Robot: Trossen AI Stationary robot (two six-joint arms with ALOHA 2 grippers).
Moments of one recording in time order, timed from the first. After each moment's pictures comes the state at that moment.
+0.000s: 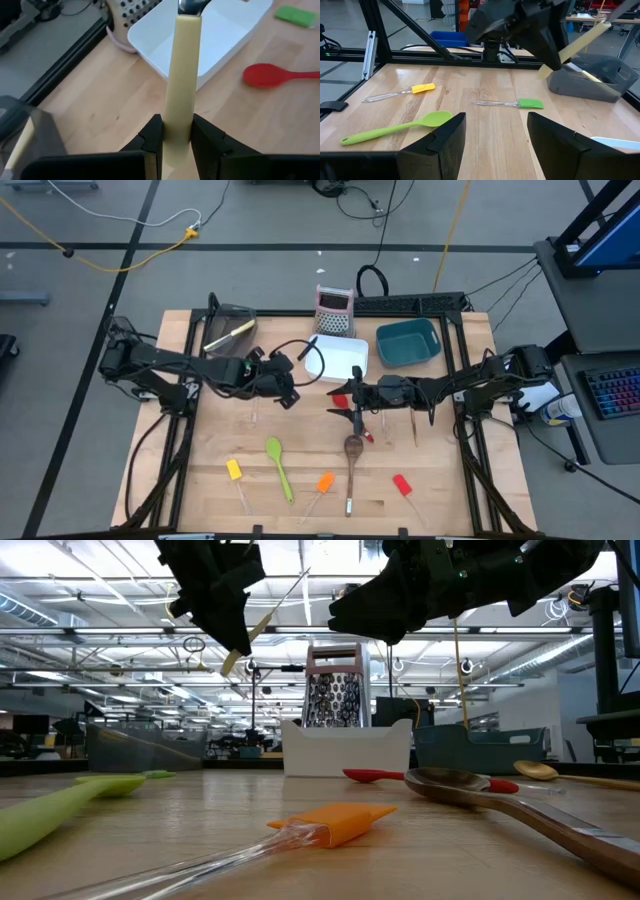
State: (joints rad) left arm -0.08 1.47 1.16 -0.77 -0.58 -0.59; right arm 0.09 1.50 0.69 0.62 0.08 0.00
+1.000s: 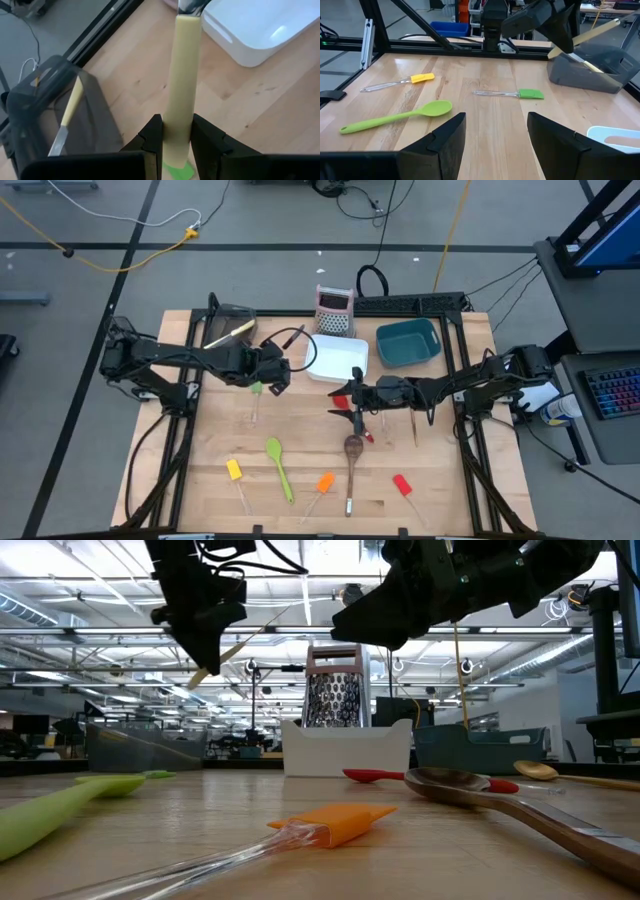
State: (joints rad) left arm 0.04 1.47 1.16 -0.99 -0.57 -0.64; right arm 0.09 1.50 0.69 0.57 0.08 0.00
